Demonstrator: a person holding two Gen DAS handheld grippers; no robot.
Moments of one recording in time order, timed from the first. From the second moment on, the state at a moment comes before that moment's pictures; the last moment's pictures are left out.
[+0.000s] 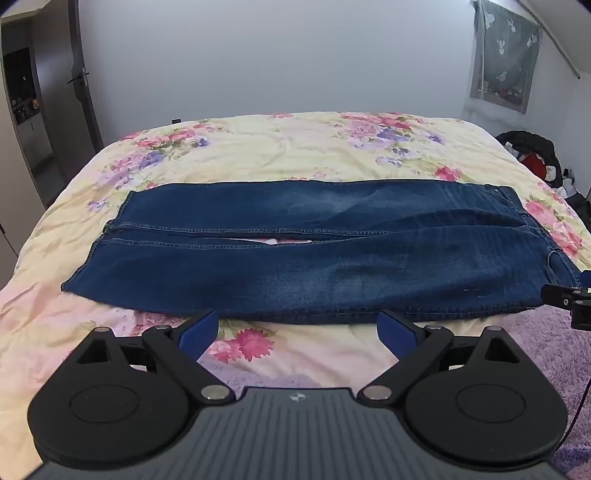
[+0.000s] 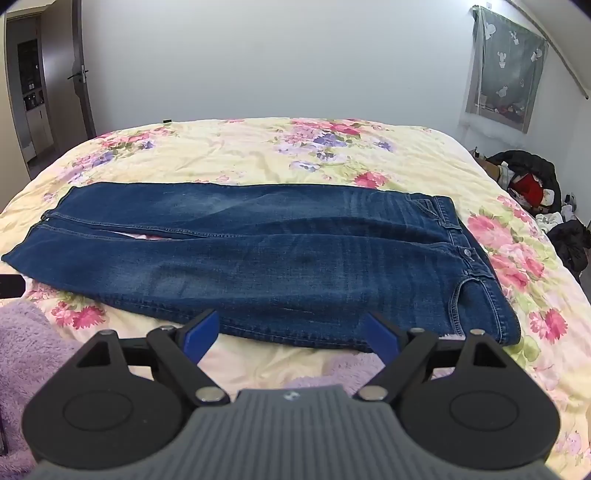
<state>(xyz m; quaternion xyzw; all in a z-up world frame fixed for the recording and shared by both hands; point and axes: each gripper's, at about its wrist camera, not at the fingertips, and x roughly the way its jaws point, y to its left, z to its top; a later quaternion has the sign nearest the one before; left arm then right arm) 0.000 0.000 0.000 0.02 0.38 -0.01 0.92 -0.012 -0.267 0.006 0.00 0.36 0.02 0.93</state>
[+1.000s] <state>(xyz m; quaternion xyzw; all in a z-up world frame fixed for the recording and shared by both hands) -0.002 -0.001 0.005 0.02 0.37 -0.02 0.93 -0.012 -0.264 0.005 0.00 0.36 0.02 0.93</state>
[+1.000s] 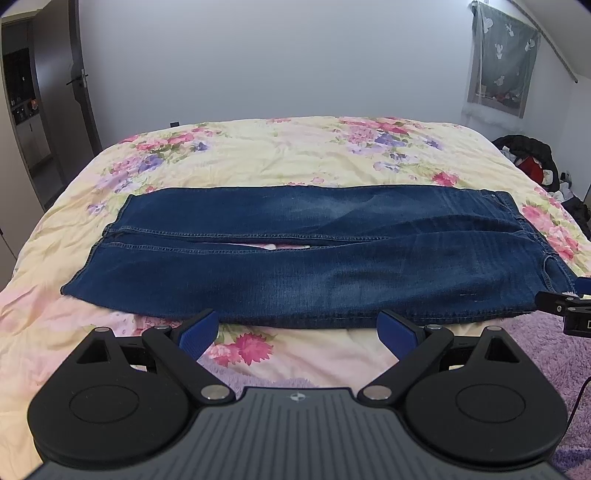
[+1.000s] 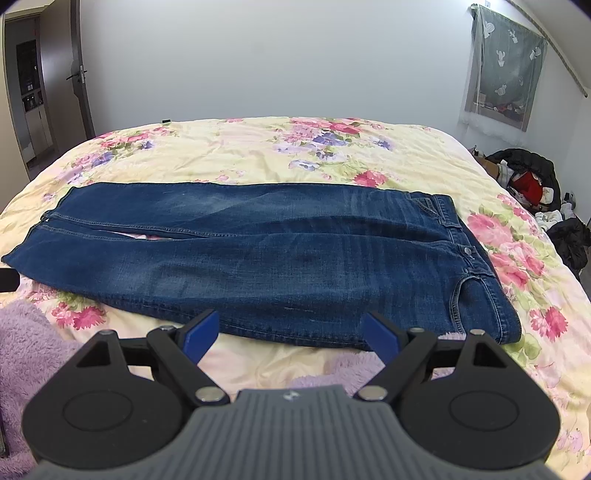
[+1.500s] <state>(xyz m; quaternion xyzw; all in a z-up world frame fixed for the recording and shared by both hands) -0.003 0.000 0.008 0.02 0.37 -0.02 0.93 -0.014 -0.263 0.006 0.00 0.36 0.02 0.93</state>
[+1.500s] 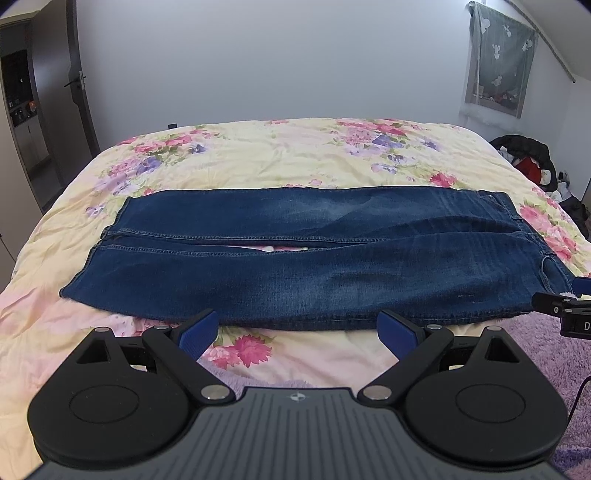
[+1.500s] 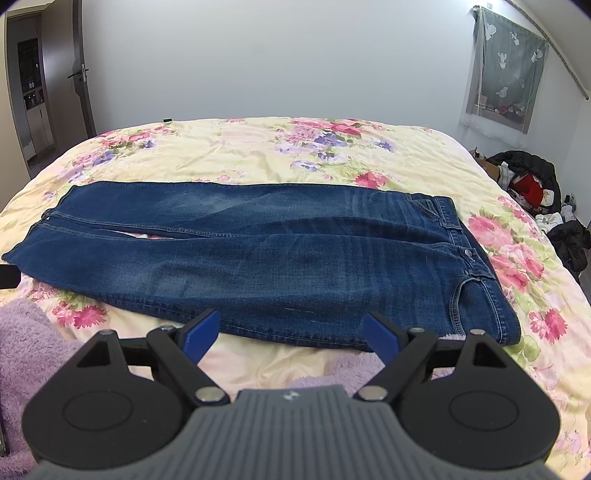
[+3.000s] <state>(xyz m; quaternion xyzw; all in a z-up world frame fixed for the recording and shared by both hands) -0.005 -0.004 0.009 0.02 0.37 -0.02 0.93 -0.016 -0.264 0.006 0.00 0.37 0.02 0.93</state>
